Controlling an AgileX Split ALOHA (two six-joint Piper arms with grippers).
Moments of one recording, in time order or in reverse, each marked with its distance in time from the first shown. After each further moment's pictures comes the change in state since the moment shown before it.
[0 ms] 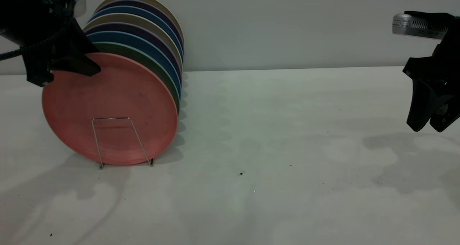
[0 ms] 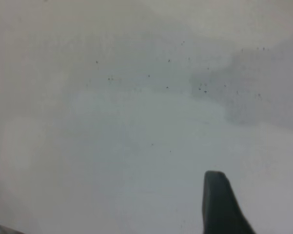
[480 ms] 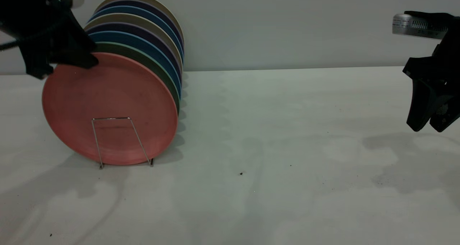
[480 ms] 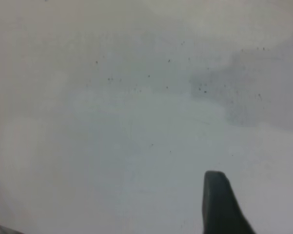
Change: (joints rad) left arm 0.000 -0.034 0.000 0.000 -0.011 -0.051; right arm 0.000 0.000 0.000 0.001 0.000 0.000
